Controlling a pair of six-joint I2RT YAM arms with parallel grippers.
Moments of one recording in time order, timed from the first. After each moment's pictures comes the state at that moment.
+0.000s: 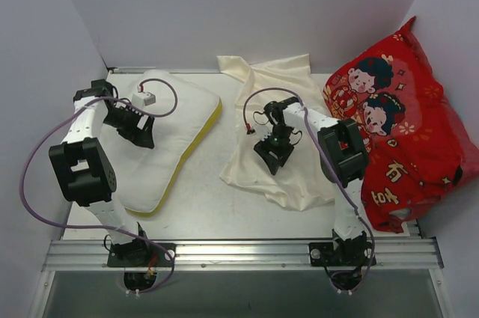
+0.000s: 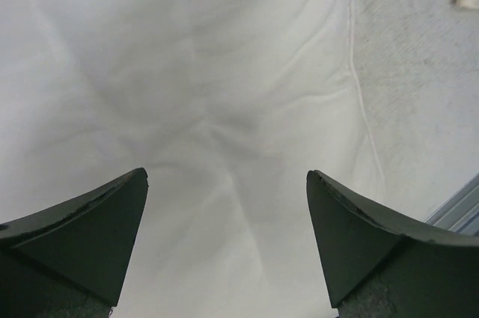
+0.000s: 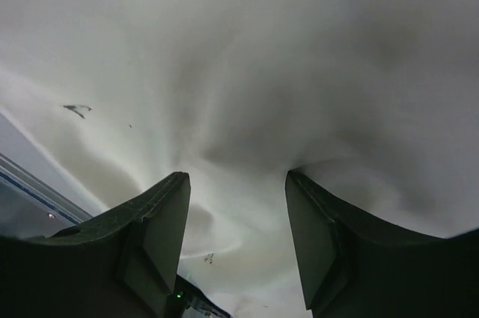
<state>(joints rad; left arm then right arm) 0.22 1.80 1.50 -1.13 0.54 0.82 0.45 2.07 1.50 -1.07 -0.30 -0.47</state>
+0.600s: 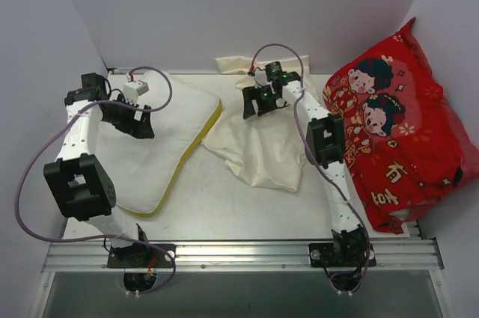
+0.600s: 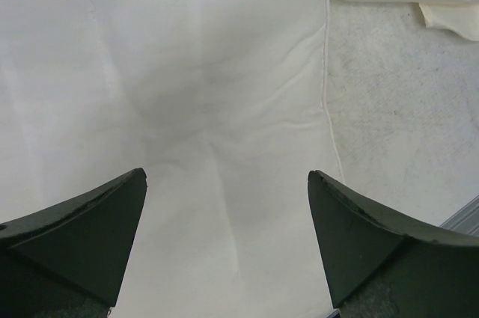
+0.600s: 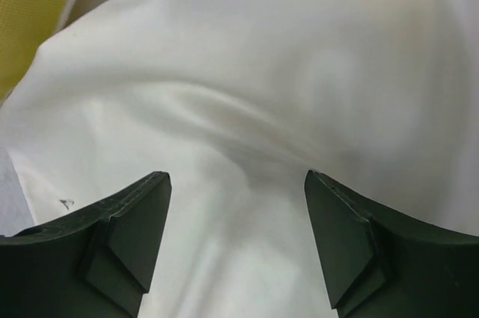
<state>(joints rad) 0.23 1.69 1.51 -1.06 0.59 0.63 0.36 2.57 2.35 -0.85 -0.45 -0.05</state>
